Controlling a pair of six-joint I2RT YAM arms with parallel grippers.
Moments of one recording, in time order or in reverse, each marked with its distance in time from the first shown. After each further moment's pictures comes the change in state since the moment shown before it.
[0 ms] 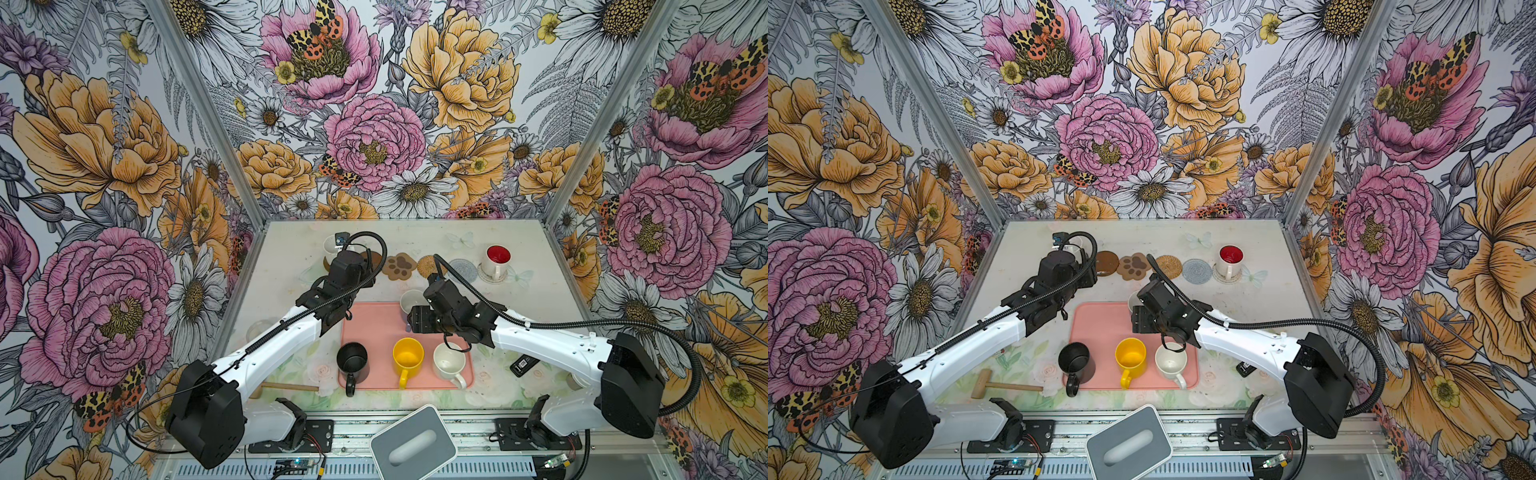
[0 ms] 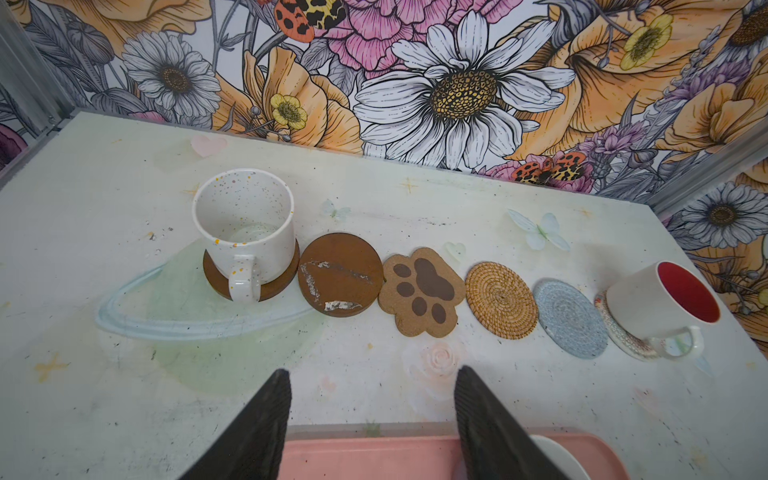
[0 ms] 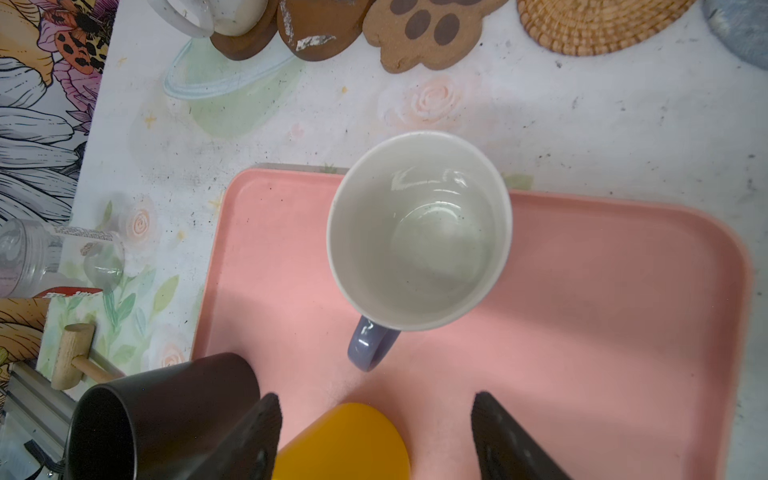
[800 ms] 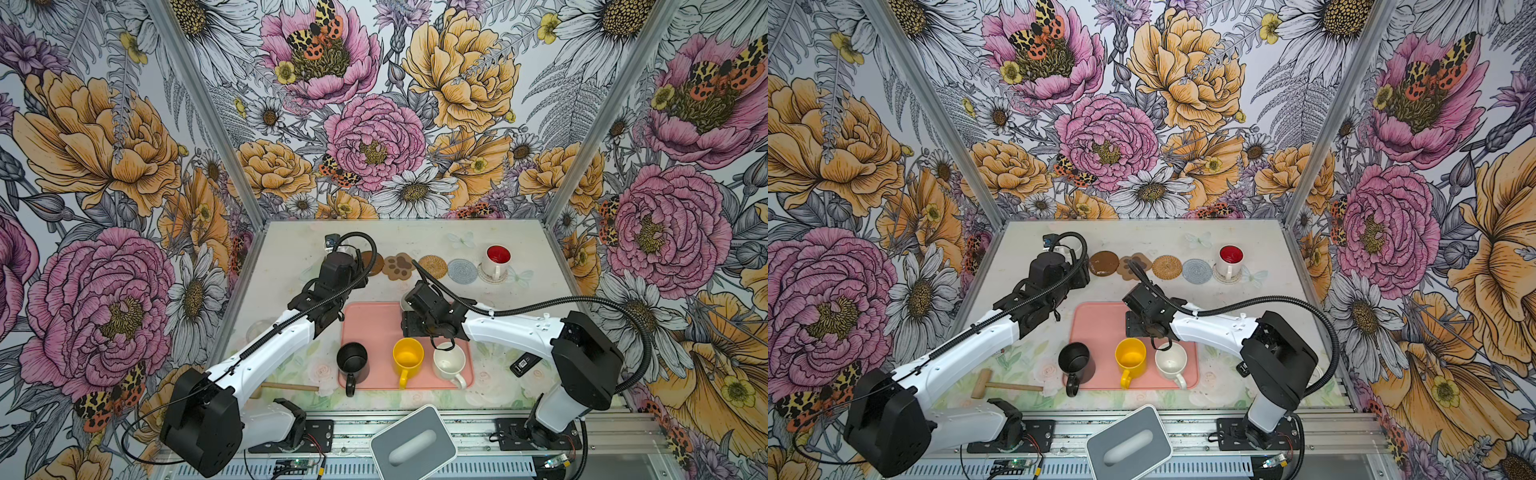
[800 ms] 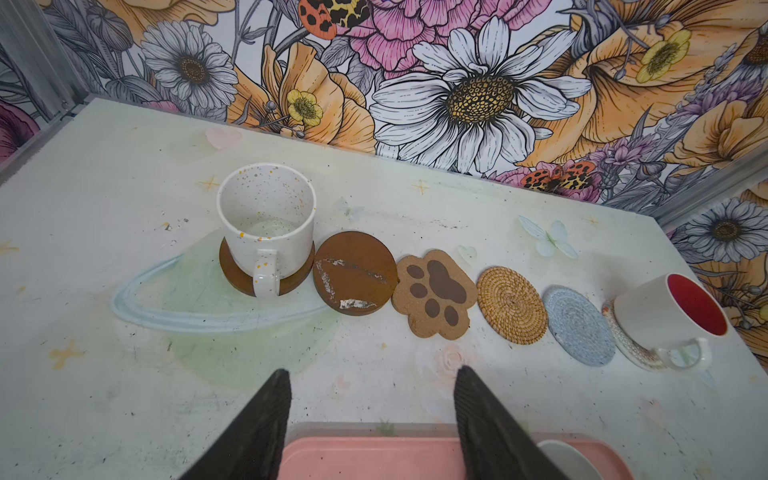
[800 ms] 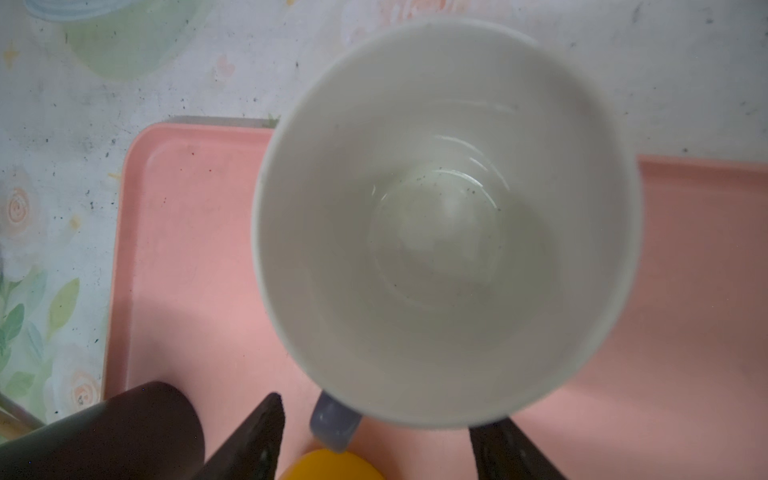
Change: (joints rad) left arm 0.056 -0.036 -0.040 0.016 0.049 -0.011; right arm -0.003 0.222 0.079 -0.016 0.016 0.022
